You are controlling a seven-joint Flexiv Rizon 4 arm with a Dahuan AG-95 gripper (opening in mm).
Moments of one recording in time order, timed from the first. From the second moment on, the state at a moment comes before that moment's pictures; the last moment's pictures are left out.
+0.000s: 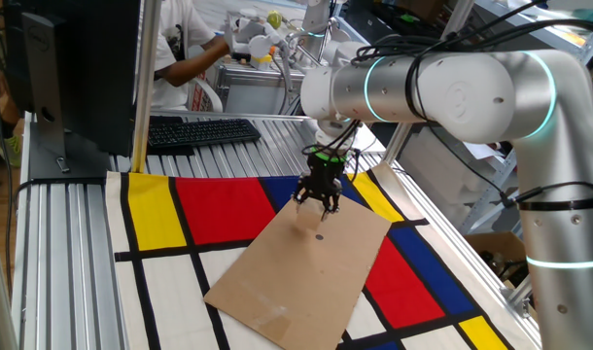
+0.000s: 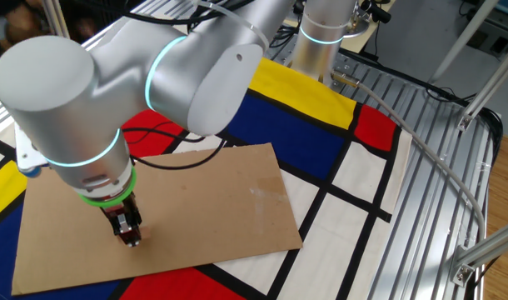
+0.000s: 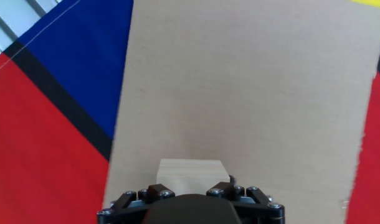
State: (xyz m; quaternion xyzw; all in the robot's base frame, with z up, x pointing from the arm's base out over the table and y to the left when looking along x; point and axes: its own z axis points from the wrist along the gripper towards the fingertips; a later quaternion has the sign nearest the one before) arm 0.697 -0.096 0.053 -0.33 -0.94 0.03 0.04
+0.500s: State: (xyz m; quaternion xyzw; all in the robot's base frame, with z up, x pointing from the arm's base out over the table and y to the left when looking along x) arm 0.684 -0.106 0.046 -0.33 -0.94 0.02 0.04
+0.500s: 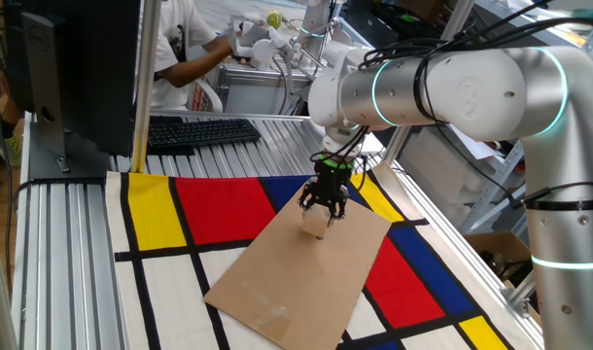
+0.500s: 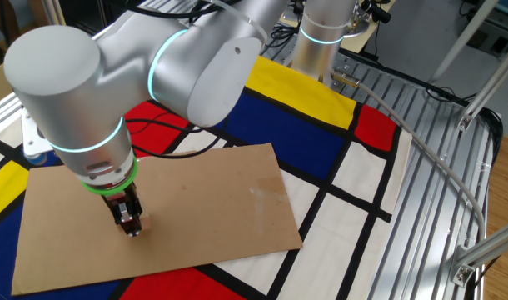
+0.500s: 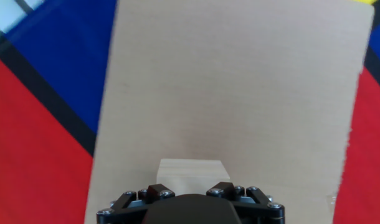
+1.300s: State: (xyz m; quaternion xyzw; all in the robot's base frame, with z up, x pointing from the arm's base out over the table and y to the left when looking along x) arm 0.673 -0.119 0.033 -0.32 -0.95 0.01 0.03
